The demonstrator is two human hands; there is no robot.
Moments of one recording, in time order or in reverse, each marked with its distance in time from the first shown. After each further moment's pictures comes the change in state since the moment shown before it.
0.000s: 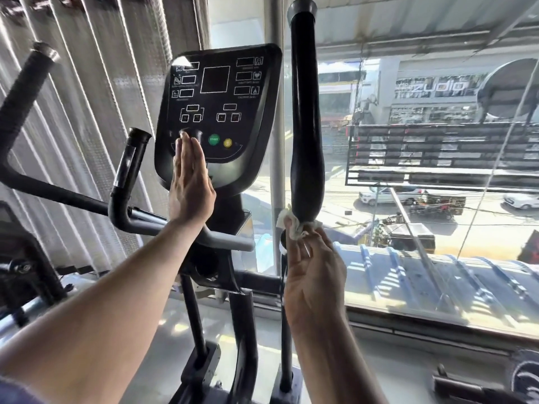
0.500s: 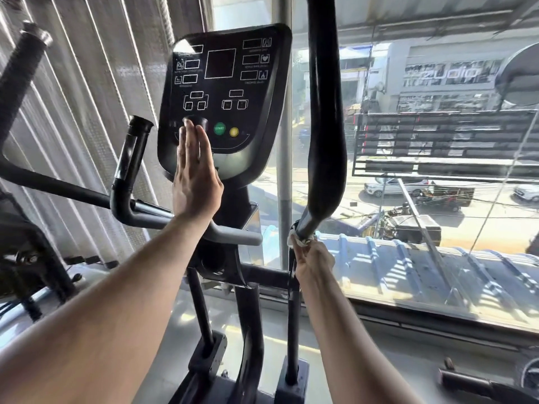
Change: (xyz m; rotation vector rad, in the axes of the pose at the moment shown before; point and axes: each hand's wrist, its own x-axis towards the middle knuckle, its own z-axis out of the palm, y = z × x) left_hand 0.000 0.000 0.000 0.042 0.023 -0.016; right_hand 0.122 0.055 -0.052 -0.067 0.419 0.140
